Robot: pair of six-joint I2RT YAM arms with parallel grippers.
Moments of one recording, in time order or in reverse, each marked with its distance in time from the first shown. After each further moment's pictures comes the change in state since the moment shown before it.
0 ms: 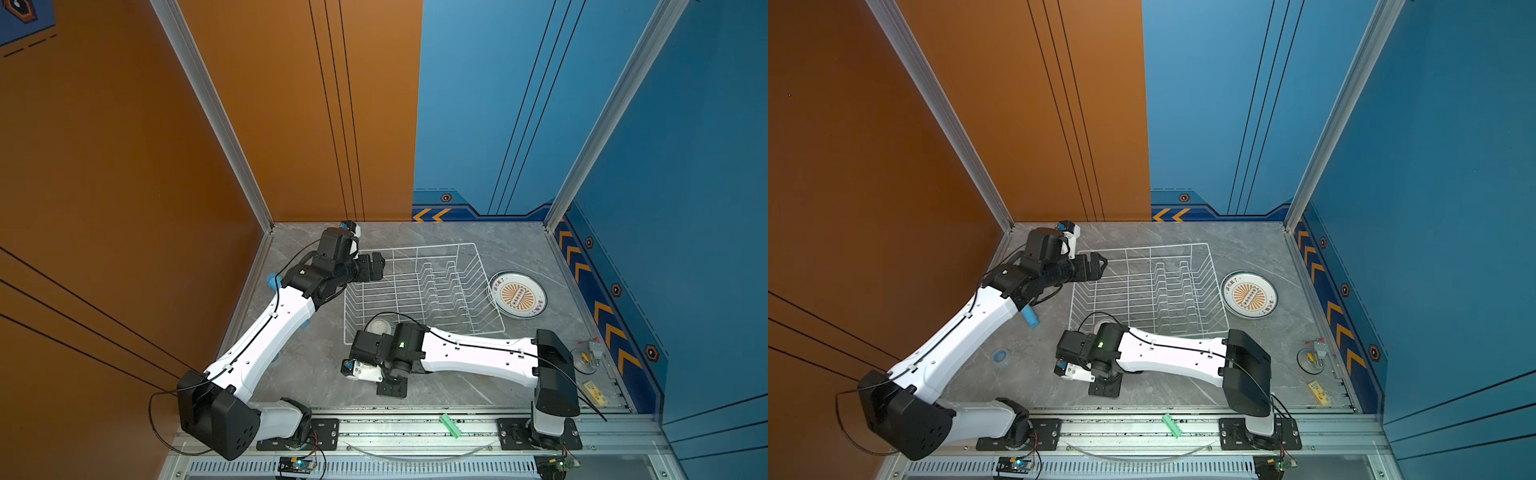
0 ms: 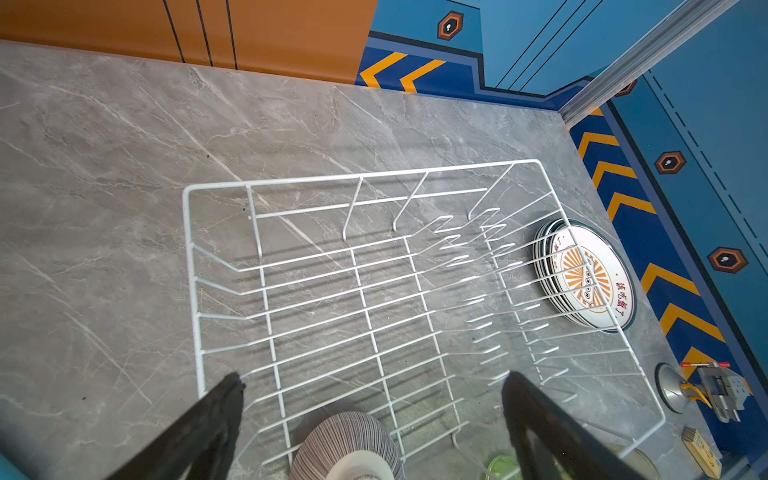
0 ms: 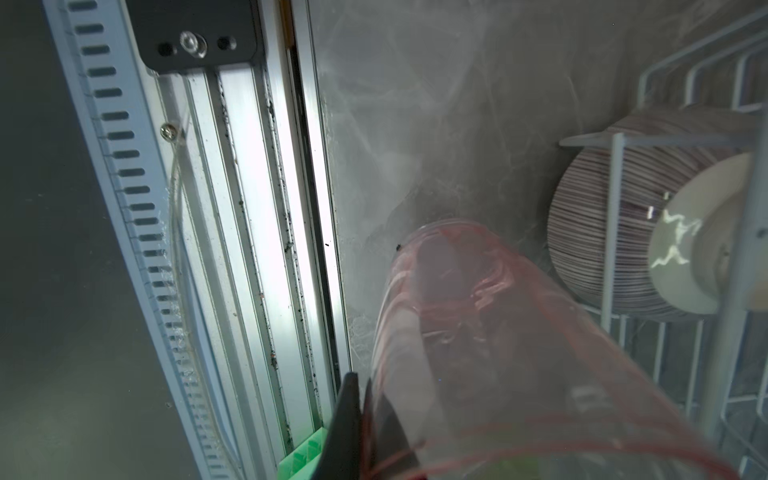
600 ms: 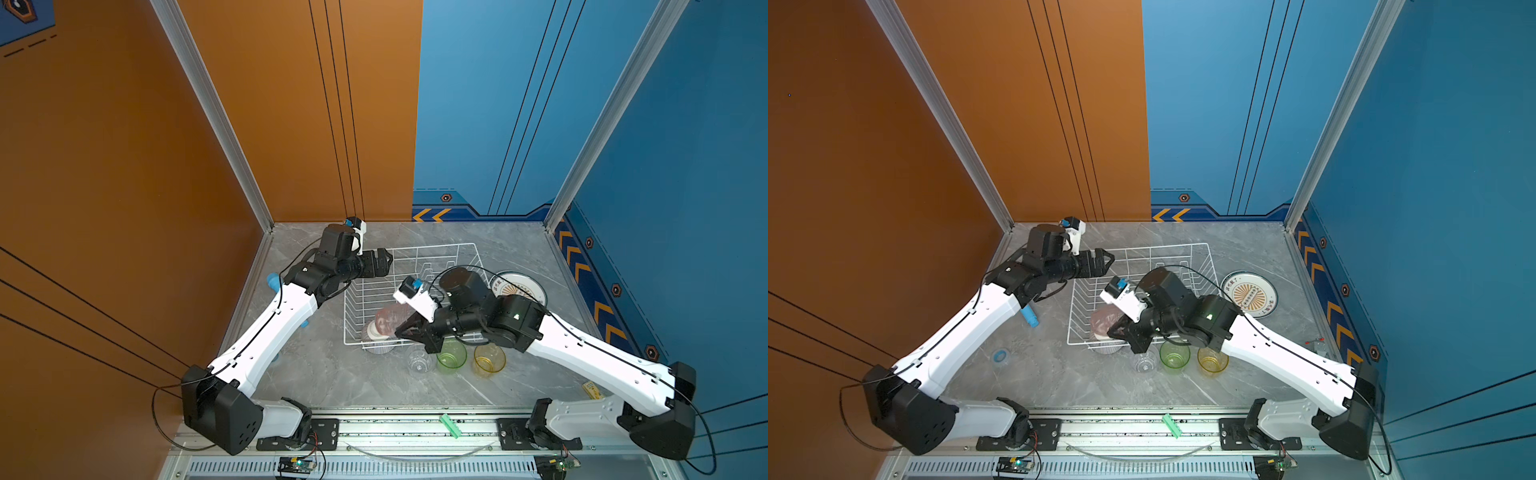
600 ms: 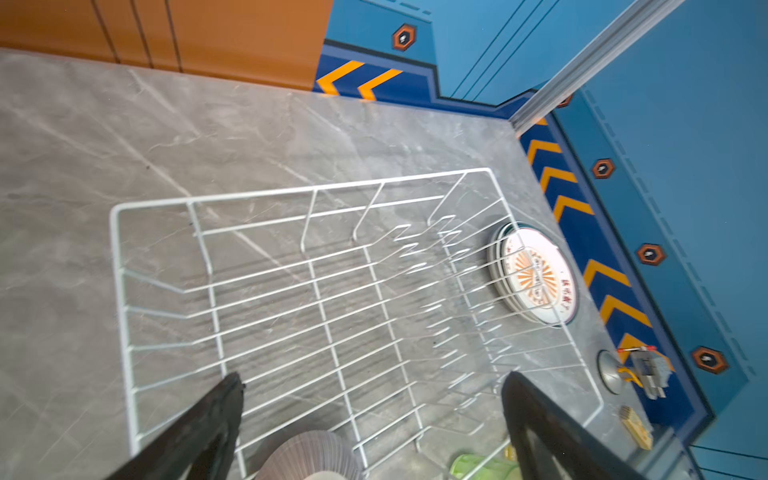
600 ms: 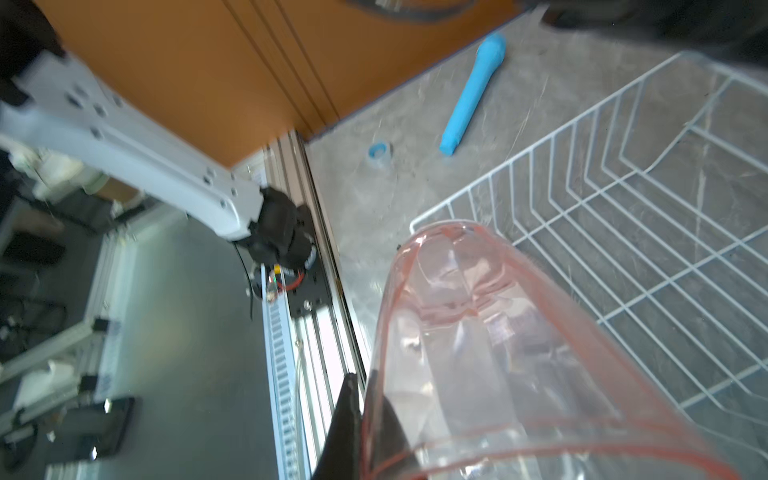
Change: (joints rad) left arm -0.010 0.022 0.005 0.045 0.071 -0.026; right arm -0.273 -0.562 -0.314 0.432 -0.307 0.237
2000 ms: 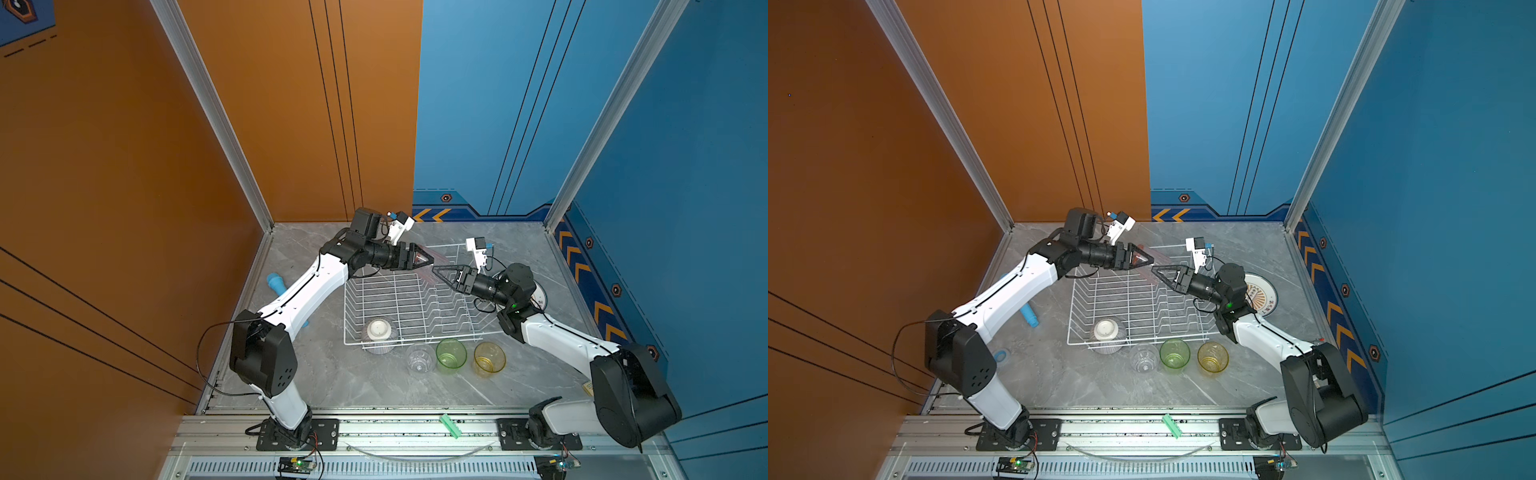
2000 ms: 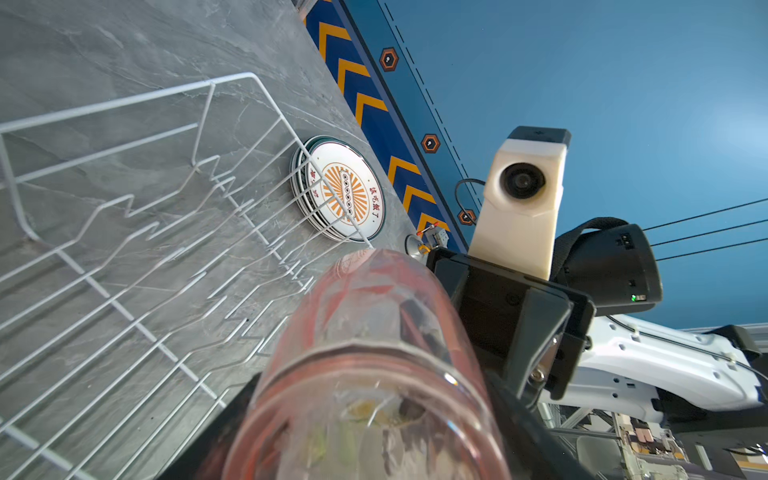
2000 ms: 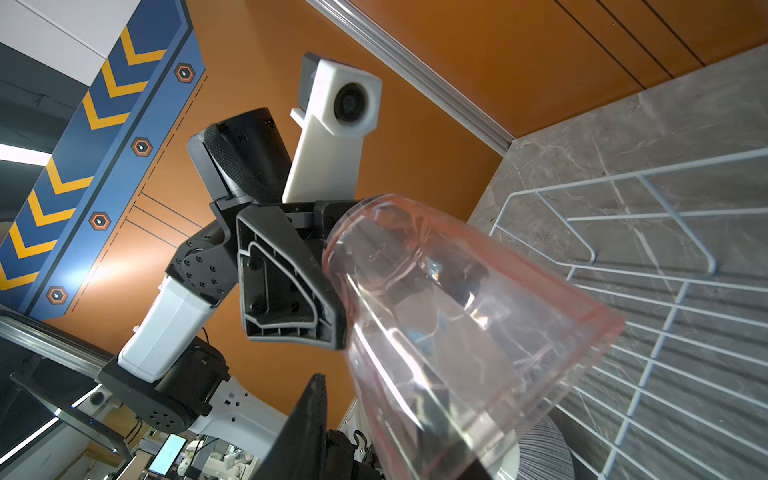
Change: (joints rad) left arm -0.041 0.343 0.244 0.124 0.720 -0.034; right arm -0.680 0.053 -0.639 1.558 -0.491 1.015
